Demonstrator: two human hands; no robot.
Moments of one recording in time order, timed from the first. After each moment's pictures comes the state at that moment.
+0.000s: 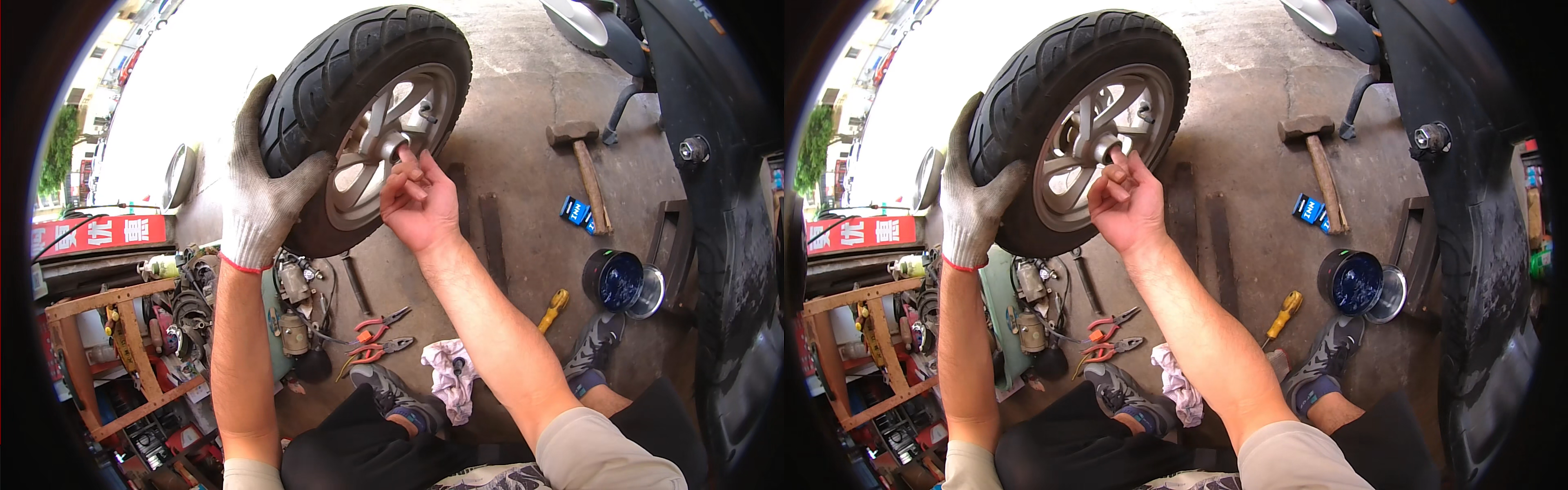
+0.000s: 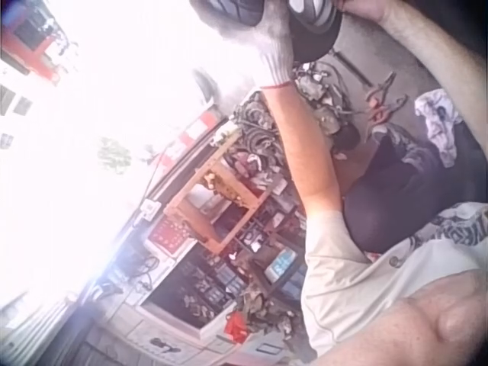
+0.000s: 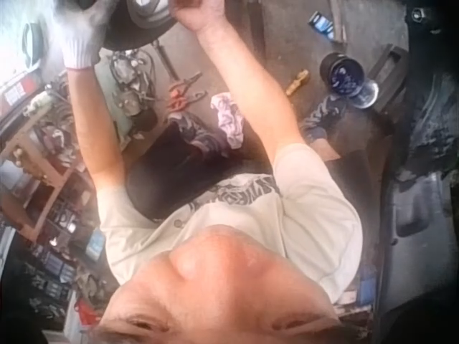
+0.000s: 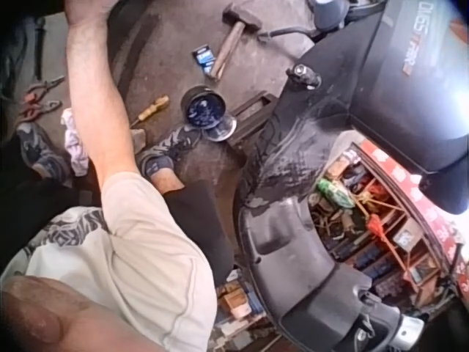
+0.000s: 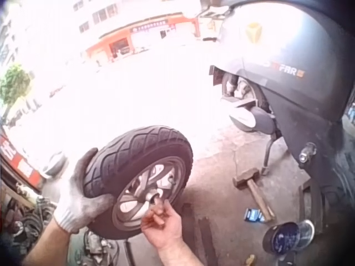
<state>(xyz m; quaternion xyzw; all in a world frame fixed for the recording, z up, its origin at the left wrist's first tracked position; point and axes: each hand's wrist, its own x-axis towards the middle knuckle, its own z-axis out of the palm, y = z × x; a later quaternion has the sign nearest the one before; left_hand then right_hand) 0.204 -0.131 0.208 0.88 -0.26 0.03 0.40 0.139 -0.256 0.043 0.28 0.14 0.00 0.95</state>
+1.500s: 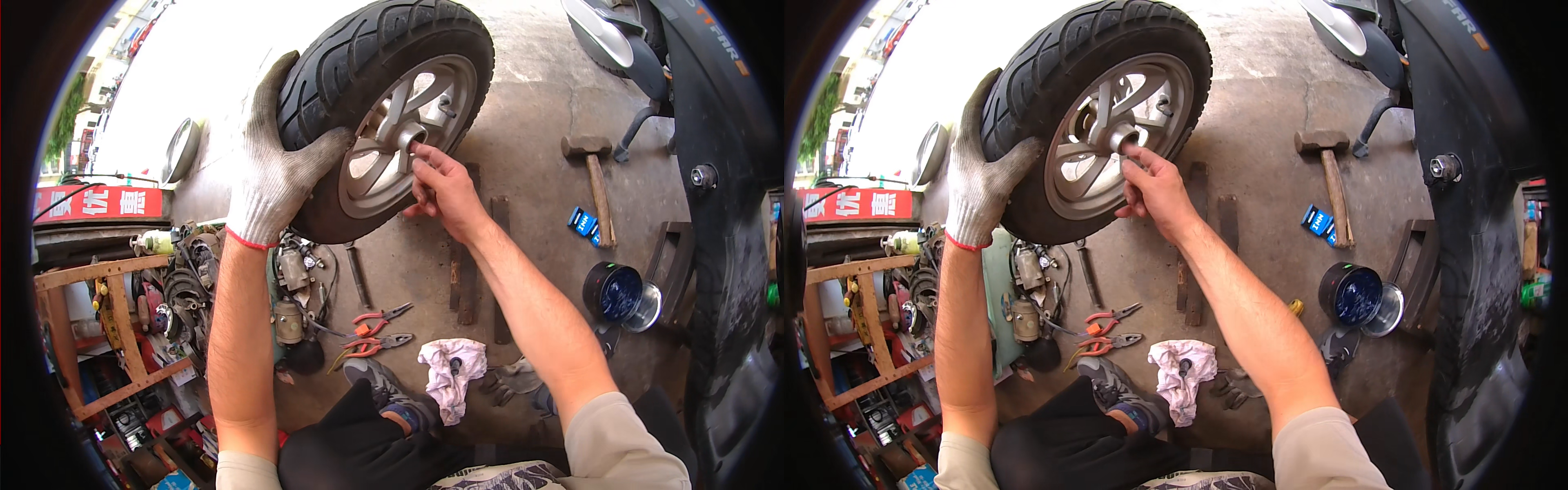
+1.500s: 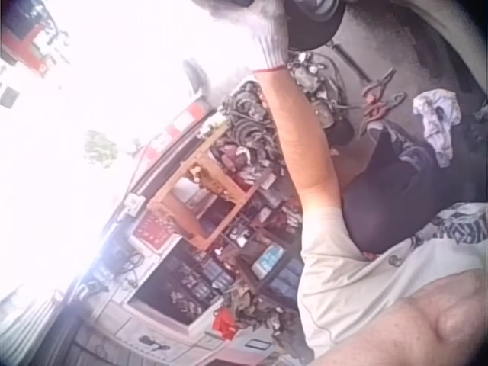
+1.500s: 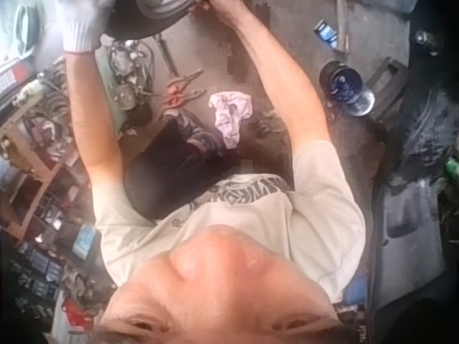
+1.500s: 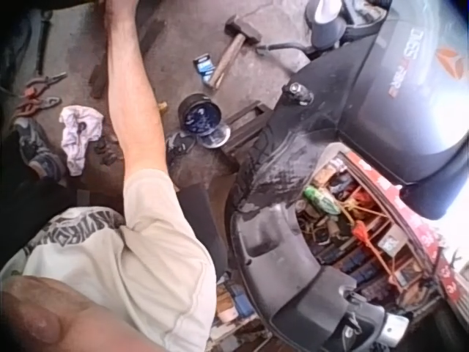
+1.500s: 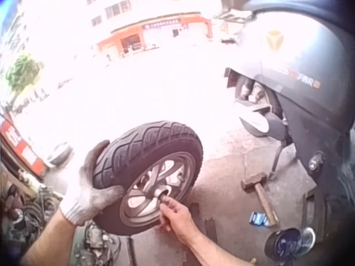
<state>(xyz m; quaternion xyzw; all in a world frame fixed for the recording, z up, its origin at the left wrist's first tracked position) 0.220 -0.107 0.200 0.89 -0.26 0.08 0.37 0.140 -0.276 0.032 -0.30 0.12 0.10 0.94</state>
